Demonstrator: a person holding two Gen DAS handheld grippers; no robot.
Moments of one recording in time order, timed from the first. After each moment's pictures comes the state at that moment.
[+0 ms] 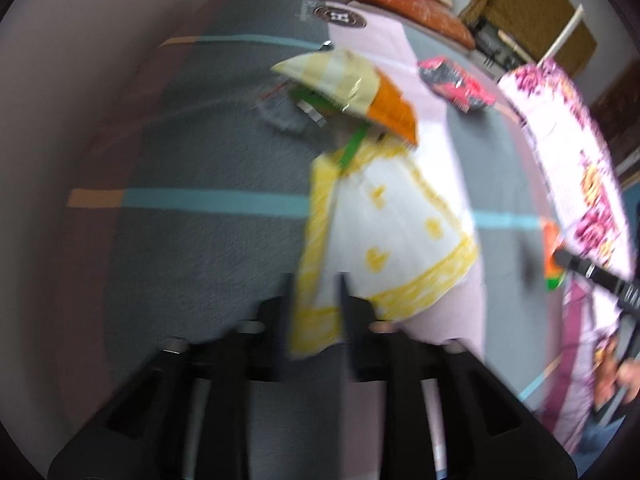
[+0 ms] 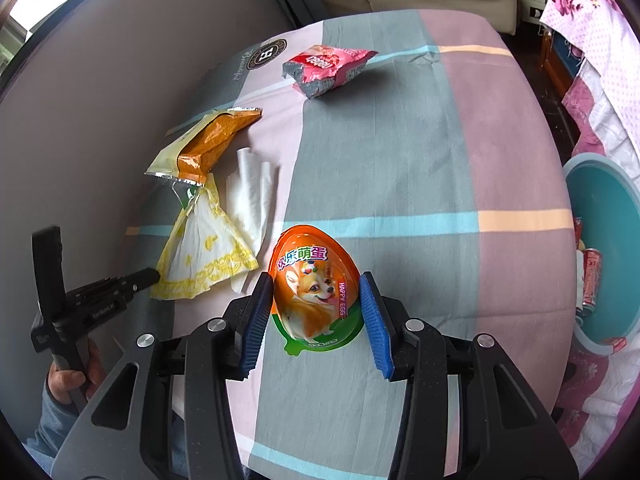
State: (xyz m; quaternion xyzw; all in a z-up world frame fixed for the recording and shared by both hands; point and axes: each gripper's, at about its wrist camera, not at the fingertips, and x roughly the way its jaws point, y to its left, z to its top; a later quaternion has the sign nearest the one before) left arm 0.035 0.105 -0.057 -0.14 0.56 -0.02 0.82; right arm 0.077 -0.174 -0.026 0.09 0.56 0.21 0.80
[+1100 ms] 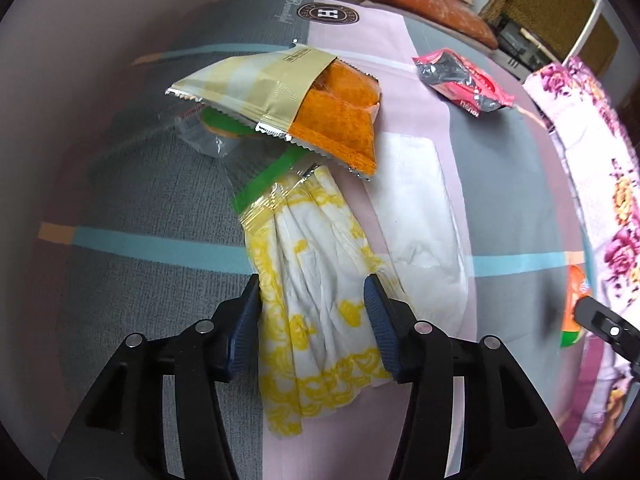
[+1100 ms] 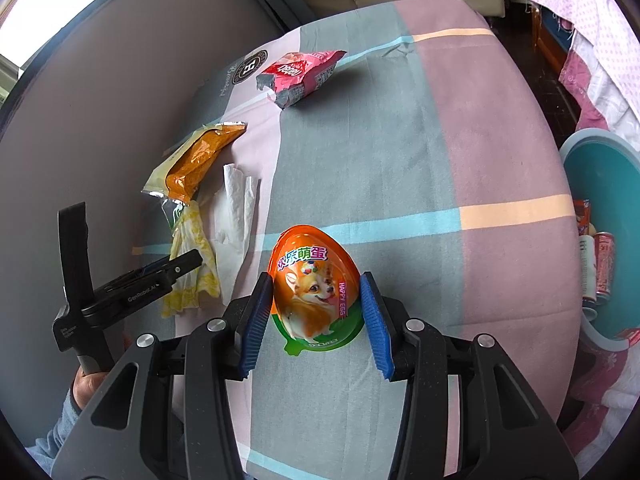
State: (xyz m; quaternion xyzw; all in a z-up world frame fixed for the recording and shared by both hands) left arm 0.086 0.038 -0.073 -0.08 0.56 0.05 0.82; right arm 0.086 -0.202 -0.041 0.14 0.55 0.21 0.79
